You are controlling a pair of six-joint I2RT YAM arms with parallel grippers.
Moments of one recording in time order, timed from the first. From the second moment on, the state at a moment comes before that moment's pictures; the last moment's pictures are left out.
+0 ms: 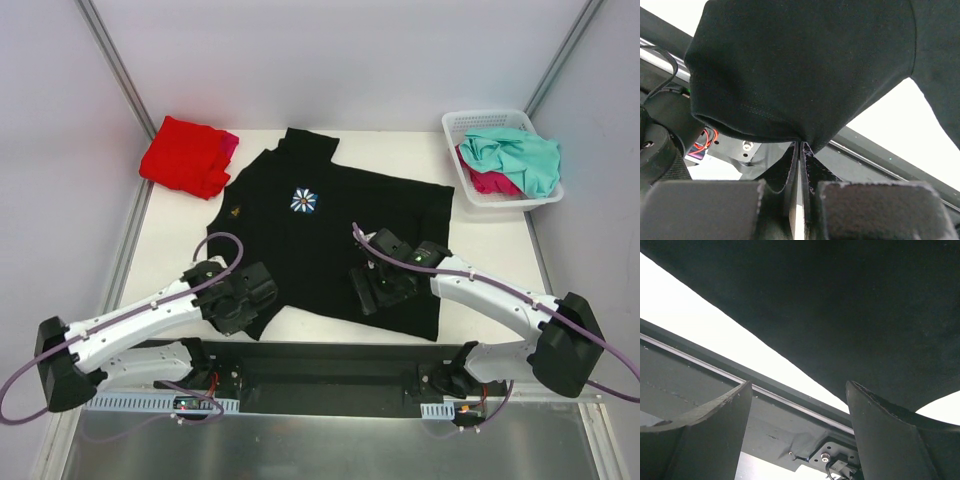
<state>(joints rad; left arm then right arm) -0.95 0.96 0.84 -1.39 -0.30 -1.53 0.87 1.29 0.92 -0.85 0.02 0.40</state>
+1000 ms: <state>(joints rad) -1.02 1.27 0.92 -1.23 -0.37 -1.45 0.94 1.24 0.92 -0.86 0.08 0.48</state>
